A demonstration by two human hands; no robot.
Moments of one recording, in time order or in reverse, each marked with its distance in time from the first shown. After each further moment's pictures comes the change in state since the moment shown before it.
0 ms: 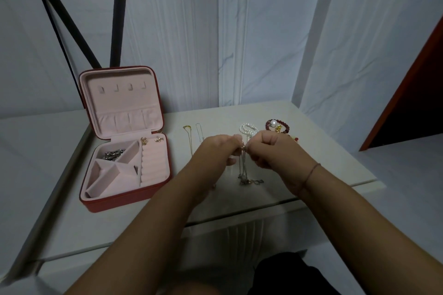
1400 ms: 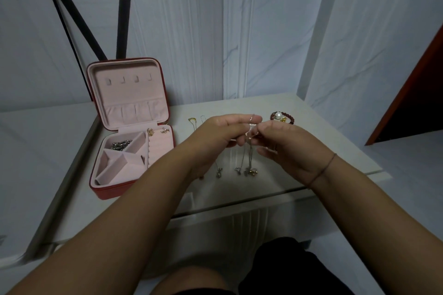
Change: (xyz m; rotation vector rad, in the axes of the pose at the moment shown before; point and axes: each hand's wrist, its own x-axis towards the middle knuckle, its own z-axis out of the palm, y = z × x) left_hand 0.008 0.012 -0.015 0.031 -0.199 0.065; right_hand -0.007 -0.003 -0.006 0.295 -0.095 0.116
